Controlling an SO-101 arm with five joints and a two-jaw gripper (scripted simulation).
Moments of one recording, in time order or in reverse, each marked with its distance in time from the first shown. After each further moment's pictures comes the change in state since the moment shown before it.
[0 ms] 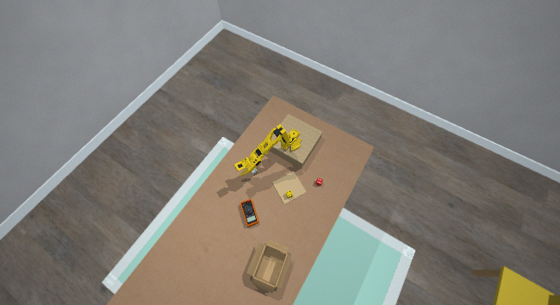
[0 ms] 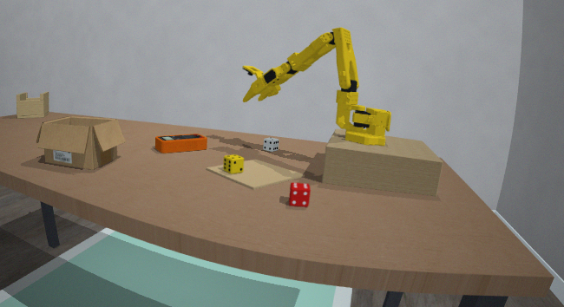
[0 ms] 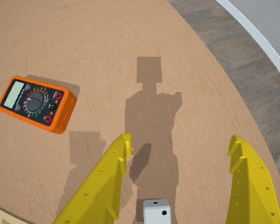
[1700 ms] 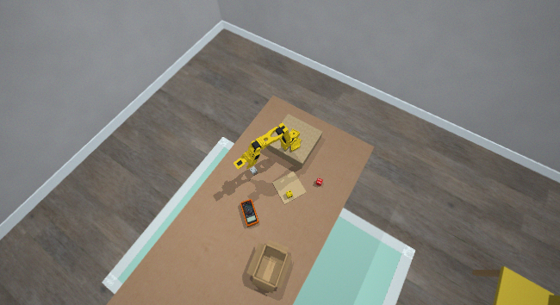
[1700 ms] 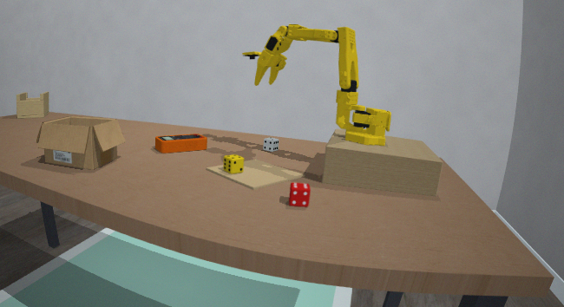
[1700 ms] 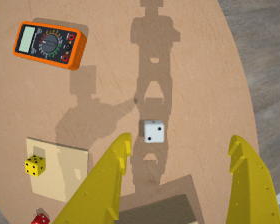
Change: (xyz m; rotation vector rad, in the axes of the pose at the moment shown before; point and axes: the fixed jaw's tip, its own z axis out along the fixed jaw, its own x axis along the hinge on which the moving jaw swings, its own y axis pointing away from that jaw) arm -0.015 0.005 -0.061 -0.013 0.459 -0.028
